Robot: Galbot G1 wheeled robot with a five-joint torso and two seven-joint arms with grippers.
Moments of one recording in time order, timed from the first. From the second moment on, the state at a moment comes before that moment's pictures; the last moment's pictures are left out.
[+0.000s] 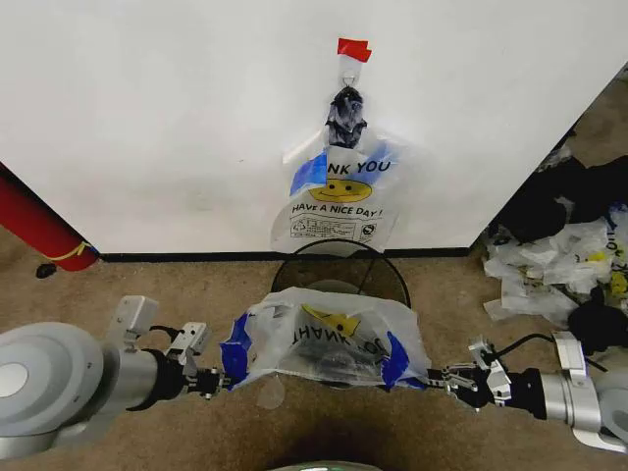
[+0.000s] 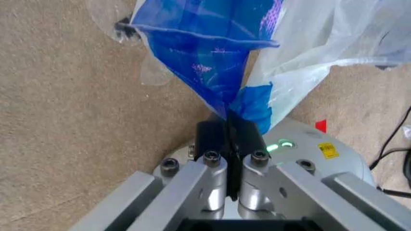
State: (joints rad) left arm 1.37 -0.24 -0.62 -2.50 -2.27 0.74 -0.83; right arm -2.03 0.24 0.92 2.11 1.32 -0.25 -0.57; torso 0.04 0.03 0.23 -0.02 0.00
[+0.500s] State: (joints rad) left arm 1.36 -0.35 -0.46 -2.50 -2.05 0.74 -0.81; right arm -2.00 0.29 0.89 2.12 1.22 -0.25 -0.48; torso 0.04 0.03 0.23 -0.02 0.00
